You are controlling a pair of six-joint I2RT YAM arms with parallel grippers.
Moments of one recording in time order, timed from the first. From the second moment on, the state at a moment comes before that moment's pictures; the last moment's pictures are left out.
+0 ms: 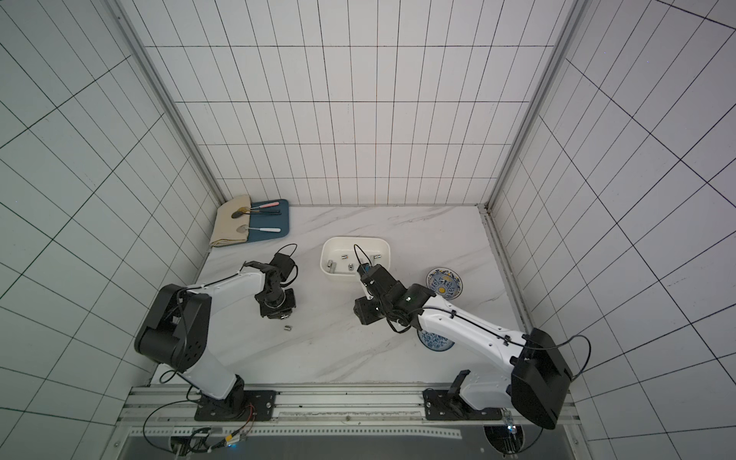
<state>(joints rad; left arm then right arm) -0.31 1.65 0.93 -0.83 0.02 -0.64 0.98 1.31 0.95 -0.57 -0.07 0.42</state>
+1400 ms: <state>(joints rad) -0.44 1.93 1.73 -1.01 0.10 -0.65 0.92 1.27 0.95 -0.59 -0.03 0.41</state>
